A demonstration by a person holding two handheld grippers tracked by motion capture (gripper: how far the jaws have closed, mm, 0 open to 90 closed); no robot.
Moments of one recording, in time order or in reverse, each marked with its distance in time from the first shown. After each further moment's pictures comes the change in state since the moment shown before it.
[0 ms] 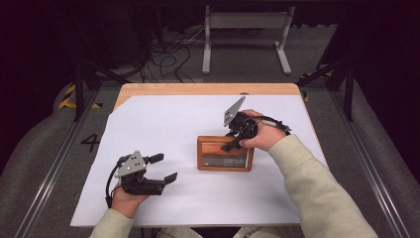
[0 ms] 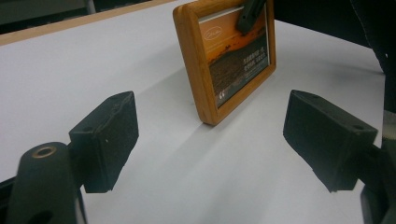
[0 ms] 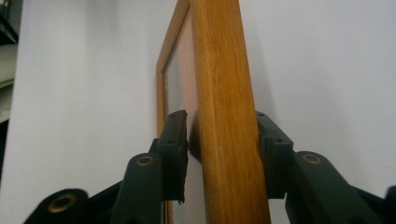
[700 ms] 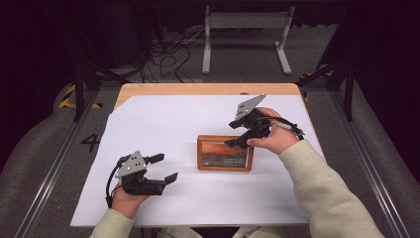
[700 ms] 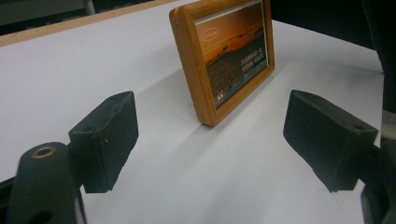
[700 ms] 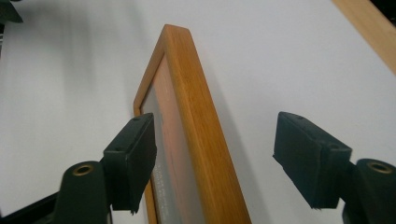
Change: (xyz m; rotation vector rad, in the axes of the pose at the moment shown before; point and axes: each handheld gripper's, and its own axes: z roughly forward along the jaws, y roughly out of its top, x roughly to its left) left arm -0.001 0.000 0.000 0.000 -0.003 0.002; right arm 0.018 -0.013 -0.035 -0.197 -0.181 0.075
